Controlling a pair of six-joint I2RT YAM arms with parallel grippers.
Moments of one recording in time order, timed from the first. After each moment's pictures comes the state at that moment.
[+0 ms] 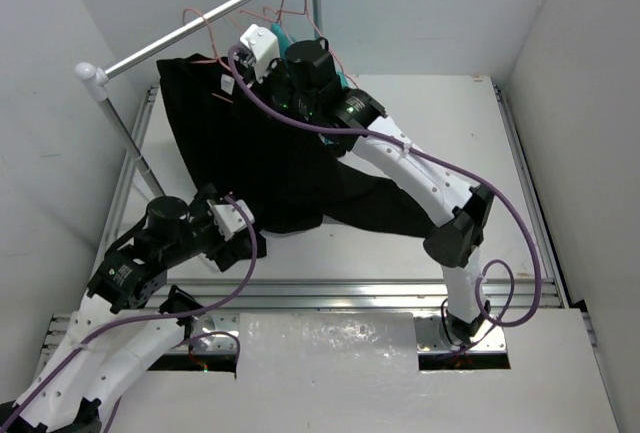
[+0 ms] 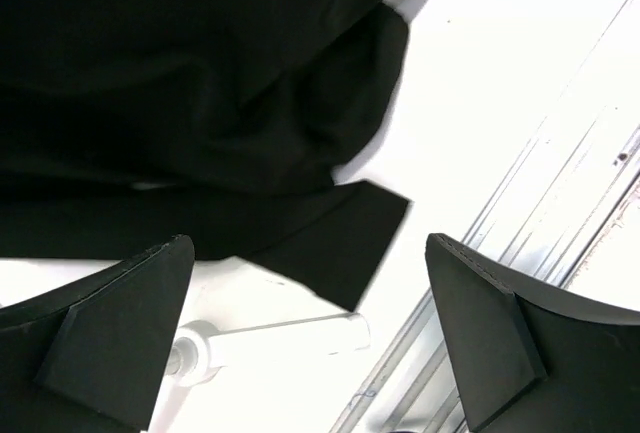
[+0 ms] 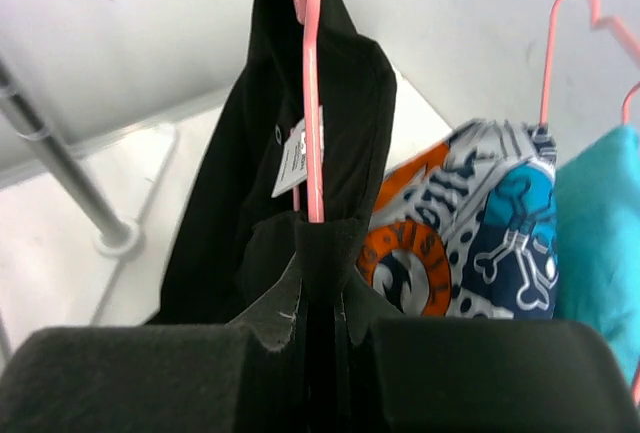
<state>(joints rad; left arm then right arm) -0.46 0.55 0.82 -0.84 0.21 0.50 0.83 2.01 2.25 -0.43 -0.08 -0.19</state>
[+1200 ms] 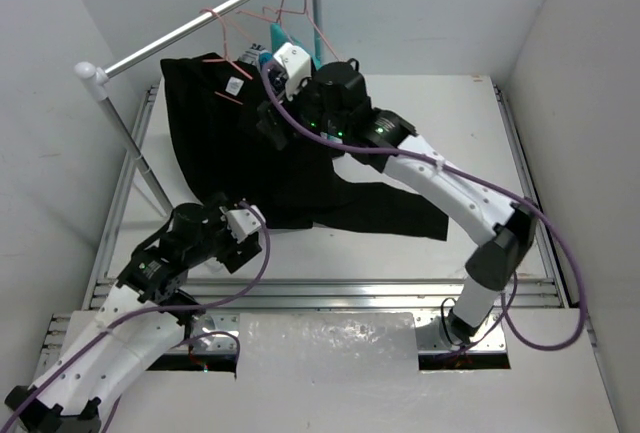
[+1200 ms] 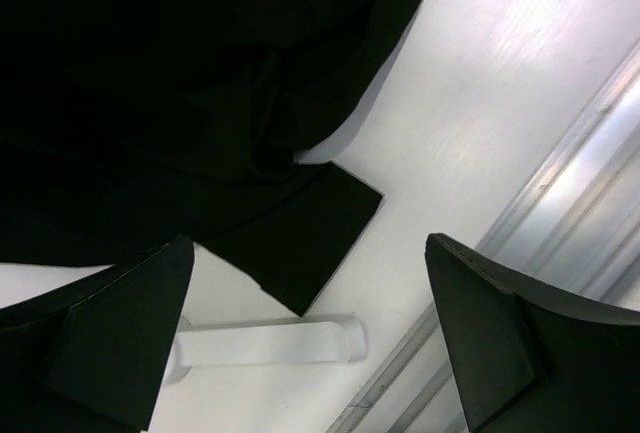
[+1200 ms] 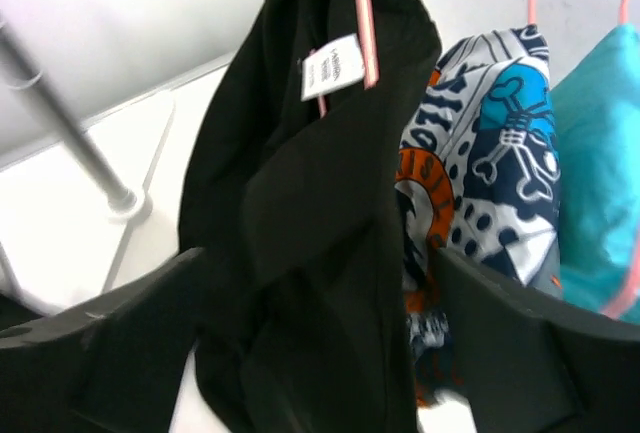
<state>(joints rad) -0.46 0.54 0.60 -0.69 0.15 0.50 0.81 1.78 1.82 -0.27 -0.05 -0.12</state>
